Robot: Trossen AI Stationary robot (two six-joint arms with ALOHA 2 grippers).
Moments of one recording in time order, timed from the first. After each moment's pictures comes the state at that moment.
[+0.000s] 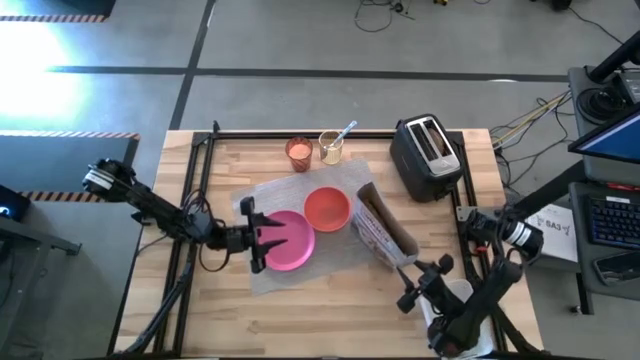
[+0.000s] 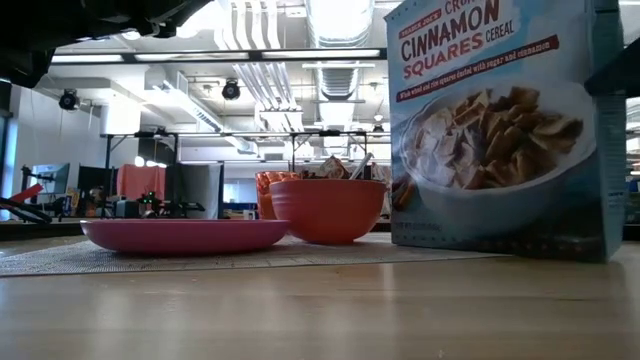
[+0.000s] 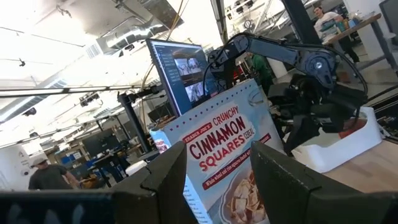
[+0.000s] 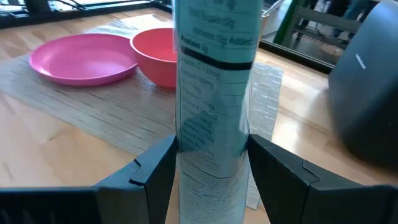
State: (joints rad) left arm -0.40 1.28 0.28 1.30 -0.41 0.60; right arm 1.02 1.96 1.22 -1.57 1.04 2.28
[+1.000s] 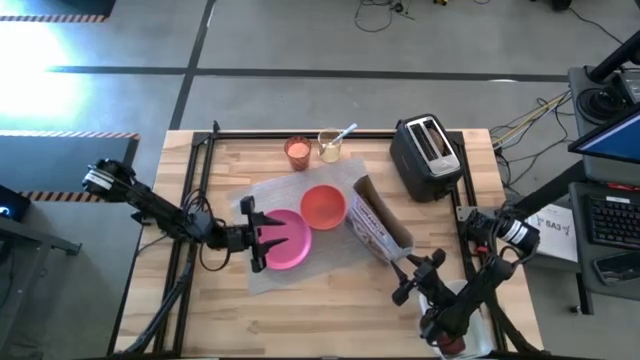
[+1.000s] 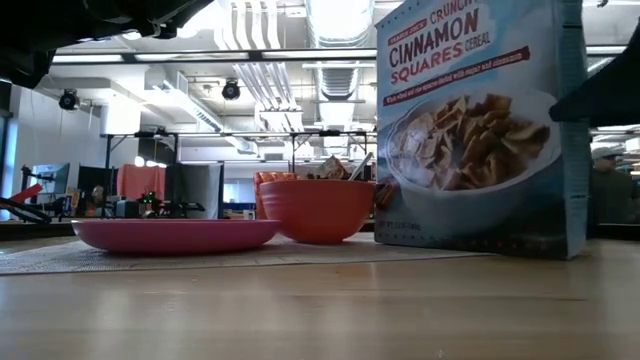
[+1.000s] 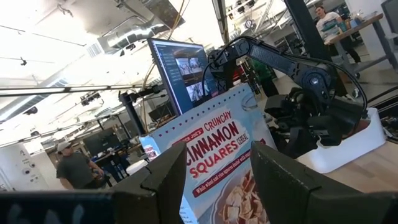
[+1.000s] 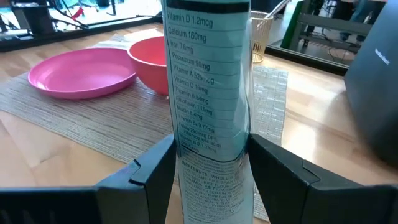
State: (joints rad) left arm -0.39 1.28 0.28 1.30 -0.41 0.59; right arm 0.96 1.96 1.11 -1.41 1.15 2.29
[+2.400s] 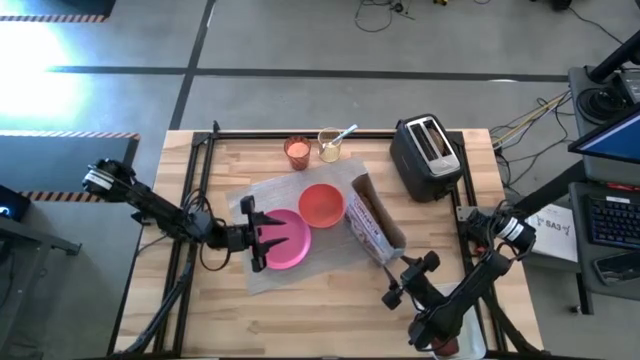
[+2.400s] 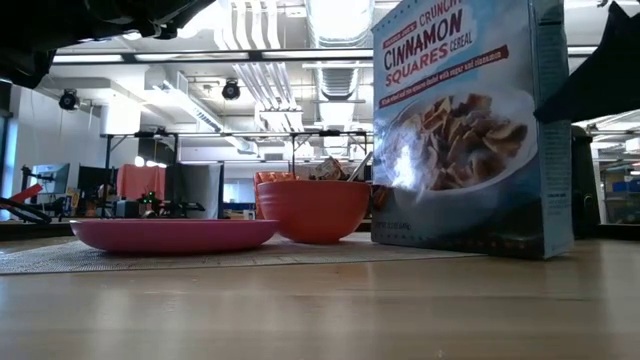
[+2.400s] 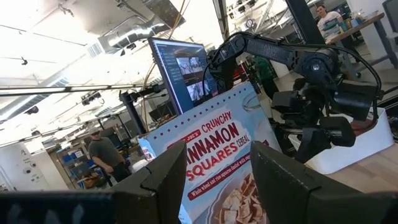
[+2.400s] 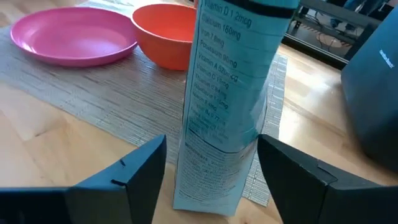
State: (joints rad) left arm -0.39 1.28 0.28 1.30 -0.41 0.59; right arm 0.90 1.95 1.23 -1.37 1.04 2.00
